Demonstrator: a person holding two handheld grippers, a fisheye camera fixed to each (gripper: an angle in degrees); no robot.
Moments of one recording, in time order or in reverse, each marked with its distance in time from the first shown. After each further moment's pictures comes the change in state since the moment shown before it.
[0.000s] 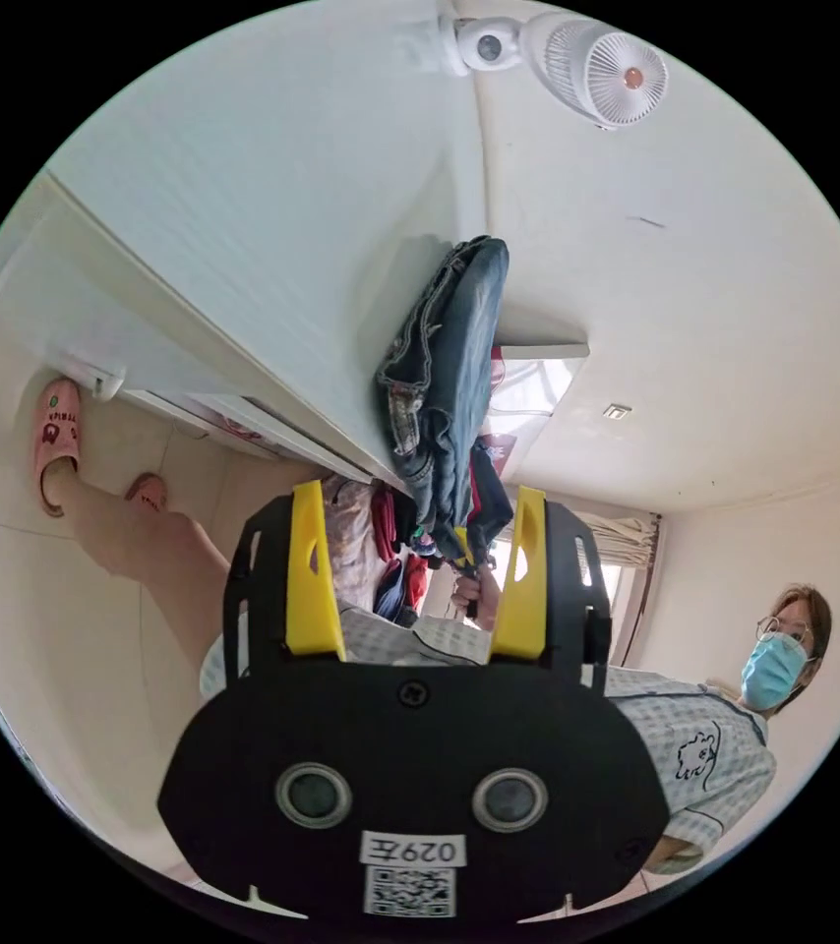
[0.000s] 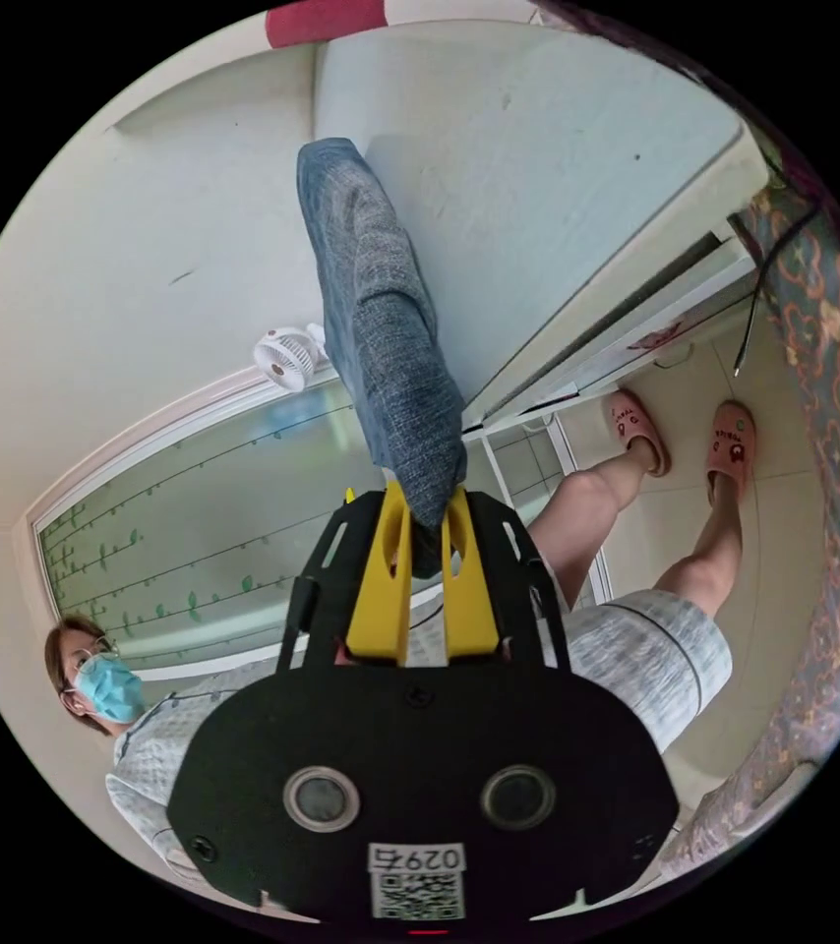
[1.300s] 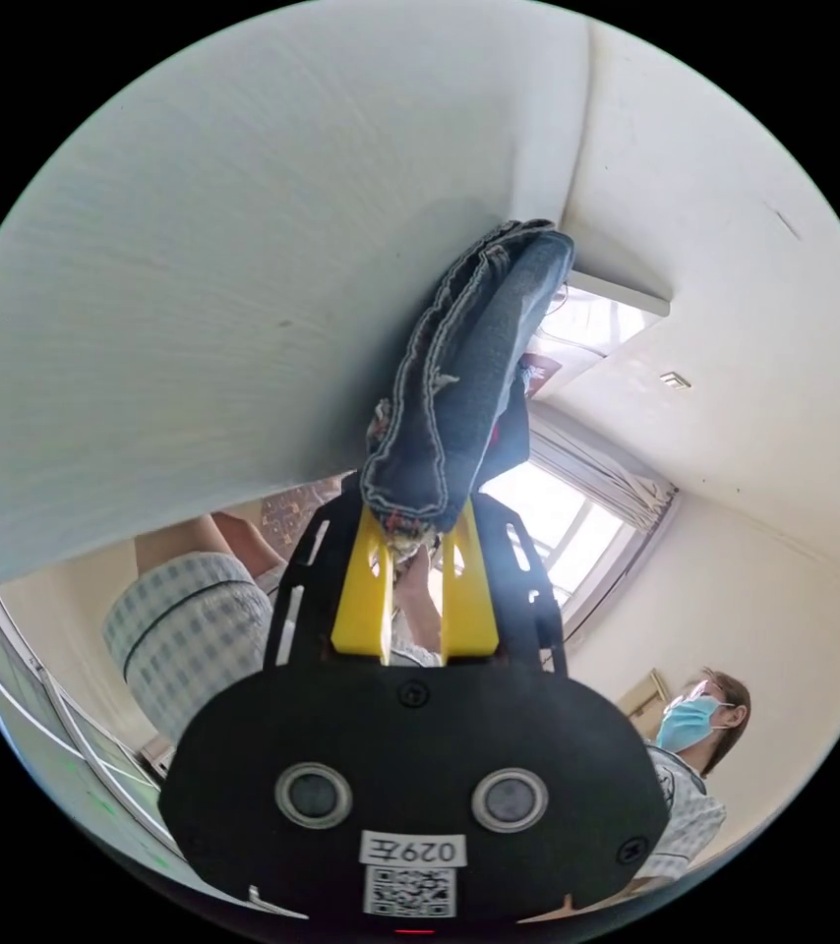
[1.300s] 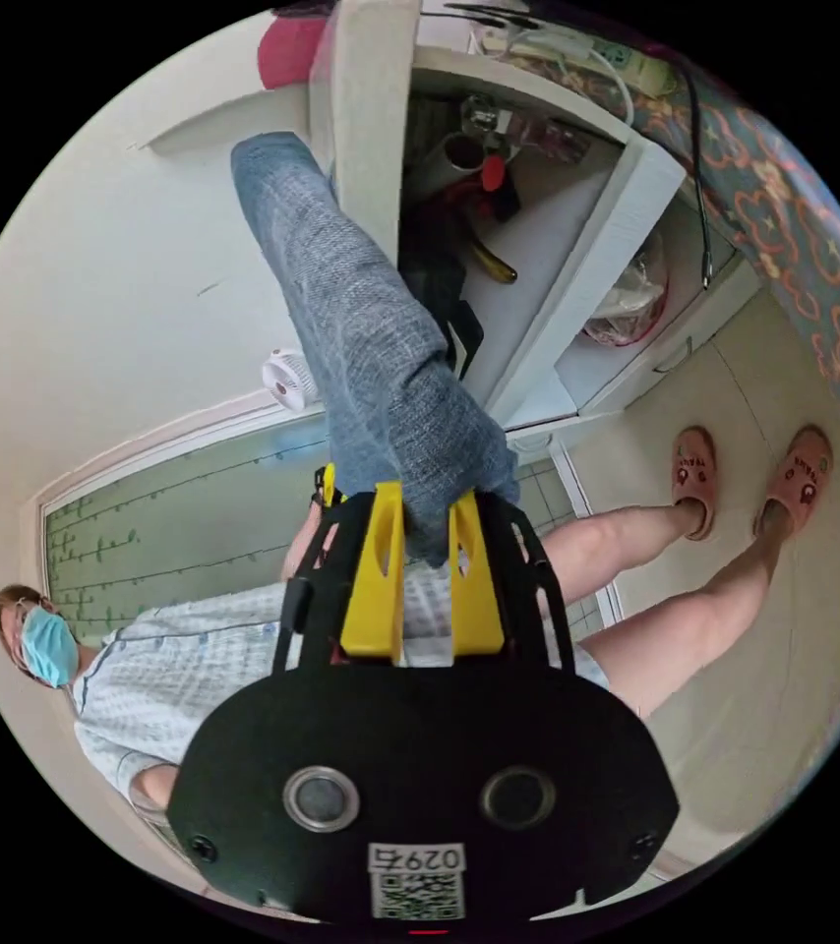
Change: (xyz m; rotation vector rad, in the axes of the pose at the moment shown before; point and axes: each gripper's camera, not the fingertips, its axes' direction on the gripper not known) left arm 0.067 0.009 0.154 -0.396 -0.085 -0.209; right arm 0.000 0.401 -0.133 0.217 -0.094 -0.058
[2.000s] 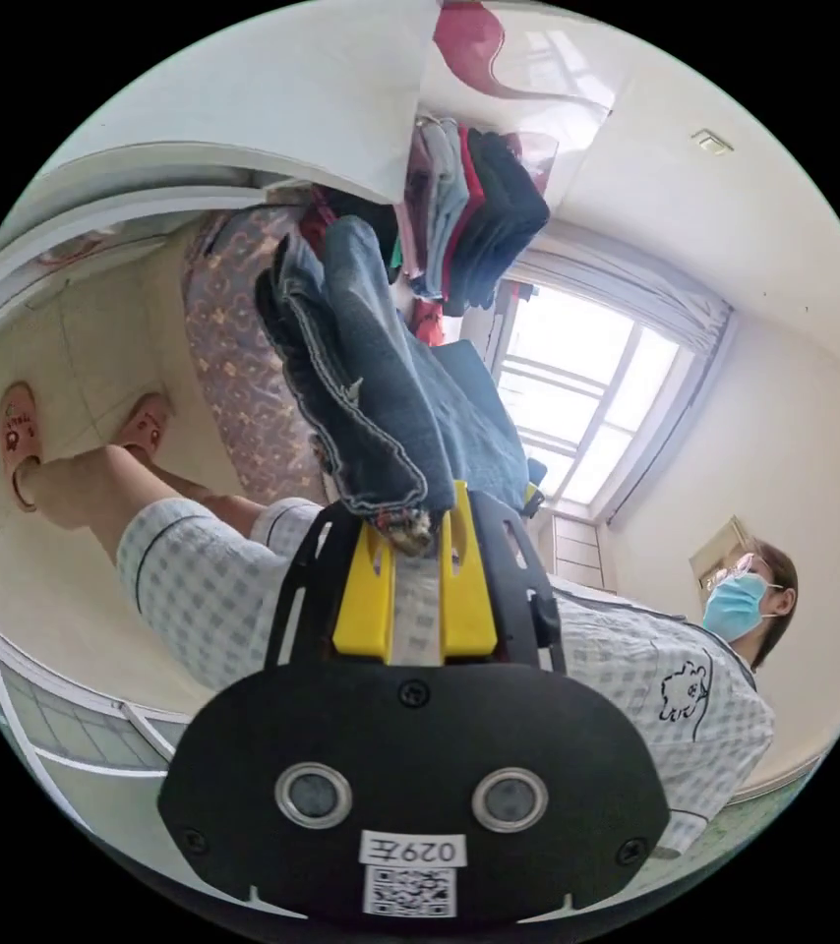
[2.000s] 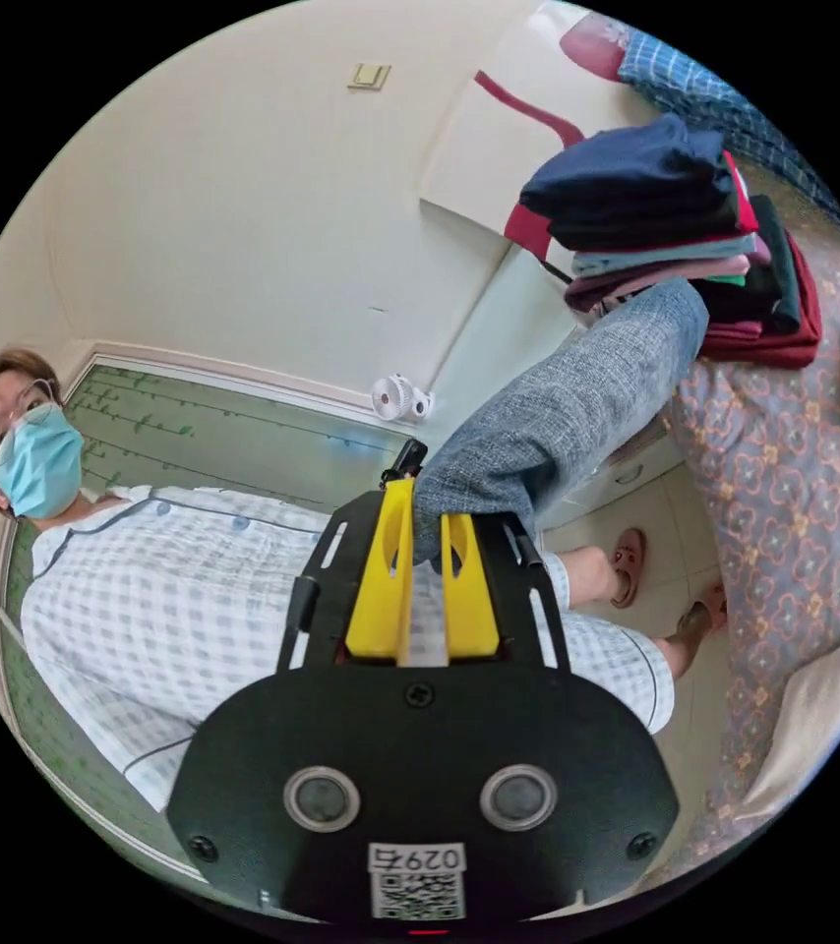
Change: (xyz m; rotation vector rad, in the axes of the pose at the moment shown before) left arm 0.115 0.122 0.371 -0.473 -0.129 0.297; right arm -0.202 0.333 -0.349 0.277 0.129 -0.398
